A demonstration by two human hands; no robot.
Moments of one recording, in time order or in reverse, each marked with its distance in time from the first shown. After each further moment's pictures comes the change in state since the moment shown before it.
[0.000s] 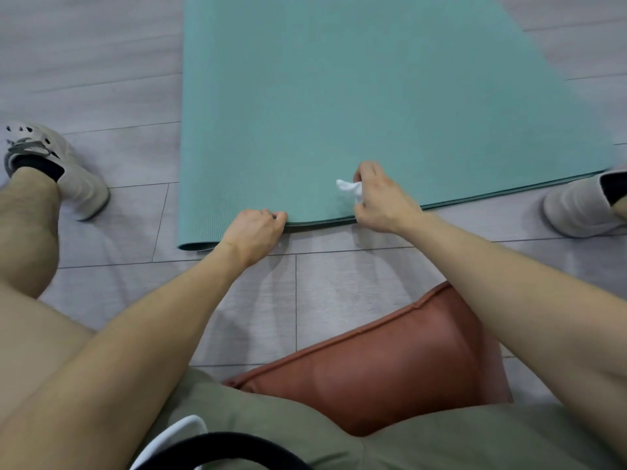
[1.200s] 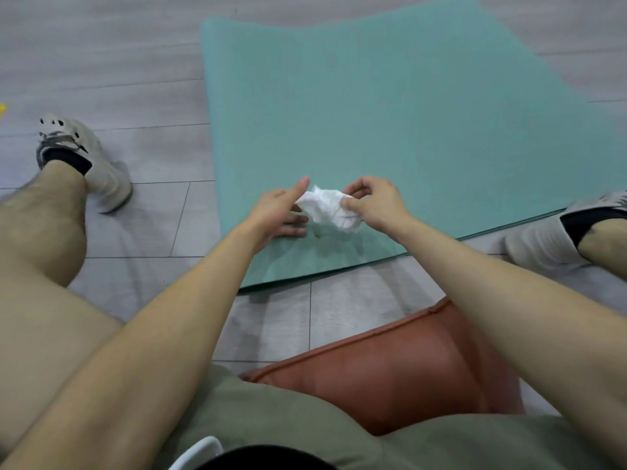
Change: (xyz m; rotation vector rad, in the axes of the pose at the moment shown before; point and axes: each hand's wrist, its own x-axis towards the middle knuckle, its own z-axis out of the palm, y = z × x) left_hand 0.001 -0.010 -0.046 -2.054 -0.071 -0.609; right_hand 0.008 -0.045 0.016 0.607 0.073 0.242
